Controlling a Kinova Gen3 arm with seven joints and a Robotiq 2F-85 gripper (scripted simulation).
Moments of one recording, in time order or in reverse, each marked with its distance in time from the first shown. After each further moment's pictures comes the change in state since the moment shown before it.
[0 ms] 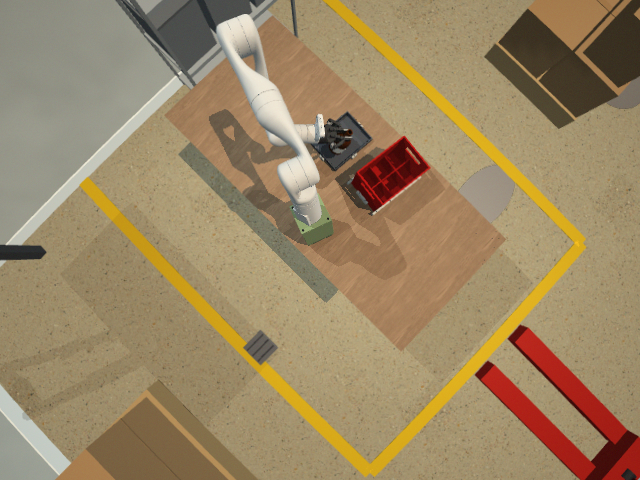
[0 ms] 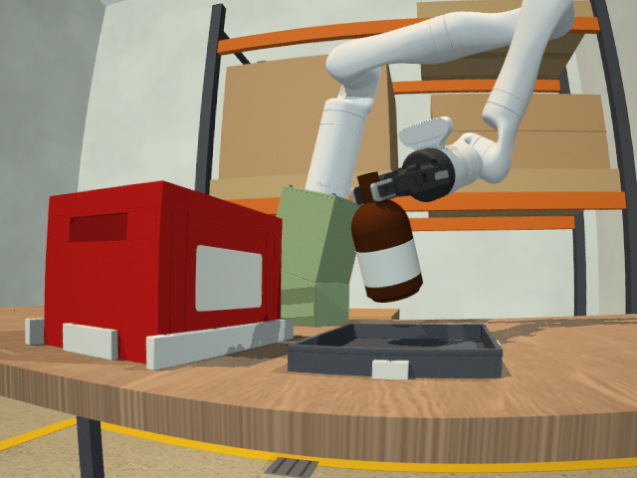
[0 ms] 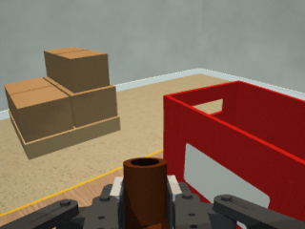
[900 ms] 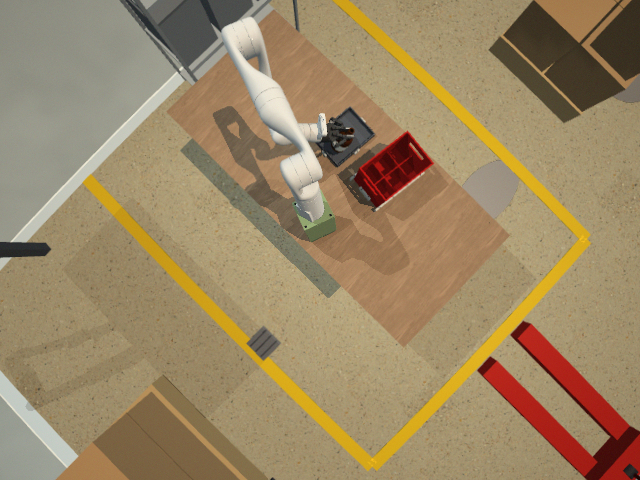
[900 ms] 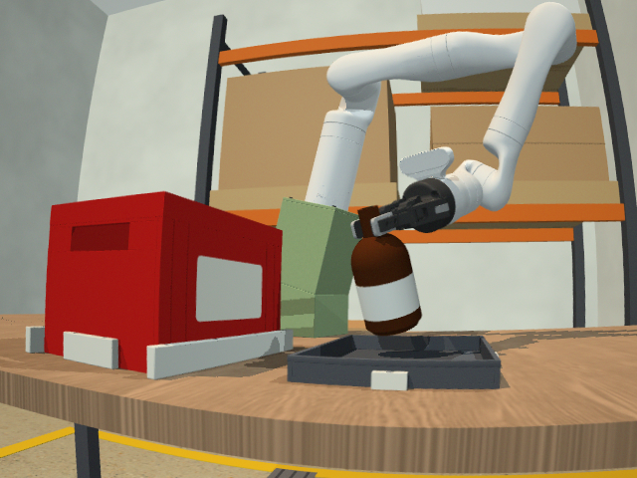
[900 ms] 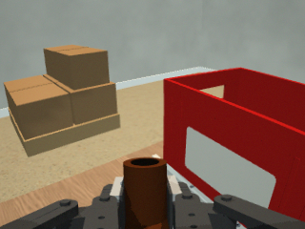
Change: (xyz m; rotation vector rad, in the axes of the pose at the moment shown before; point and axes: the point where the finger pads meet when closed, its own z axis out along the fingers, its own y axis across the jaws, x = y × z) arm -0.025 0.000 0.009 0.000 0.000 0.000
